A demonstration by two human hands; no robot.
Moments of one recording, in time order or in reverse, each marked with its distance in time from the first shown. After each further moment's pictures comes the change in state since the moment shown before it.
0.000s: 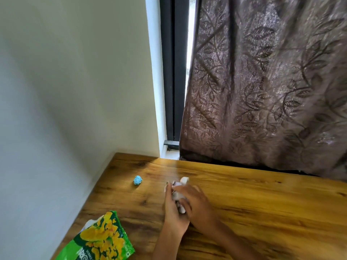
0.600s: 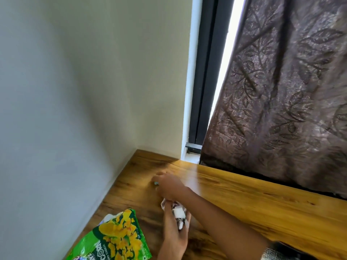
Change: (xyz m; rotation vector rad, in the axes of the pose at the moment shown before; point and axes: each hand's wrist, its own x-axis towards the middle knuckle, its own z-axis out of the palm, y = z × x) left_hand -0.001 0.026 -0.043 -0.102 0.247 0.221; right_hand 0.130 -0.049 0.079 -0.360 -0.437 -0.178
